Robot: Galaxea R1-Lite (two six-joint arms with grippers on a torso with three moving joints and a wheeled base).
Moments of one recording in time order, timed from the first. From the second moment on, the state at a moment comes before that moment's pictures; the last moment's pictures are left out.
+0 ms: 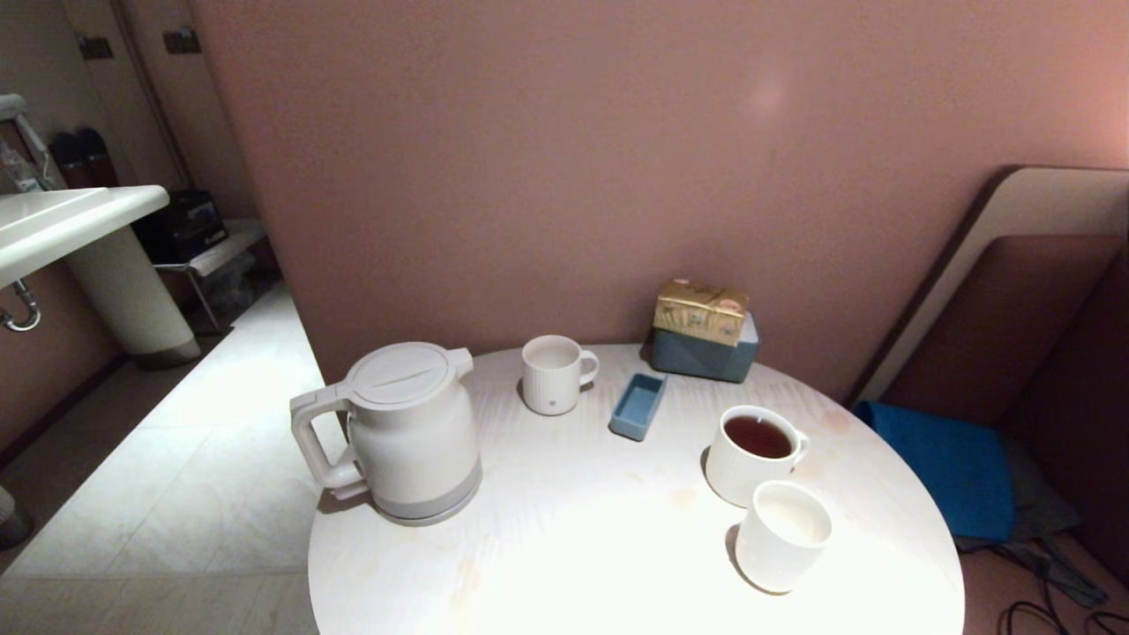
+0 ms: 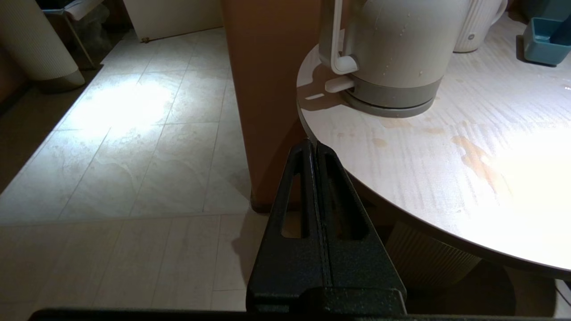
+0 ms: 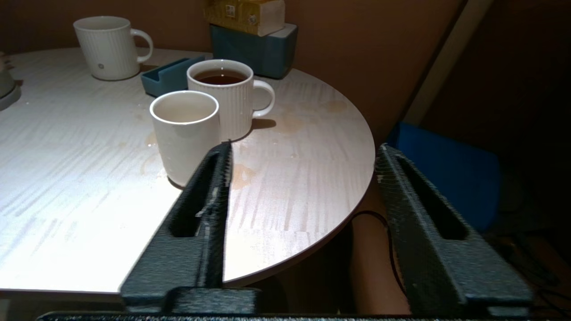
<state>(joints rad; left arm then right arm) 0.01 0.00 -0.01 0.03 -0.01 0.00 -0.01 0.00 0.00 -0.06 0.02 -0.04</state>
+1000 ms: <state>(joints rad) 0.01 0.00 -0.01 0.03 -0.01 0.00 -0.01 0.00 0.00 -0.06 0.02 -0.04</state>
